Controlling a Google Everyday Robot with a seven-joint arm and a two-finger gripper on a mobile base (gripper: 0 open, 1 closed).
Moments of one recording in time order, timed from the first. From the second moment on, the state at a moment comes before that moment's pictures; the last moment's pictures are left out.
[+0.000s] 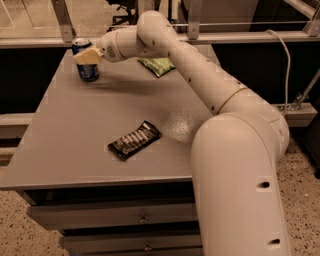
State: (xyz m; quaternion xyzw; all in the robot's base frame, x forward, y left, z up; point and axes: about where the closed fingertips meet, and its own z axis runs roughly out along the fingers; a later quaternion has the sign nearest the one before) arm 0.791 0.209 0.908 -0.46 0.66 0.34 0.48
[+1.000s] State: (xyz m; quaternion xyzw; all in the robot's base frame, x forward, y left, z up) arm 0.705 0.082 0.901 -0.42 0.68 0.34 0.50
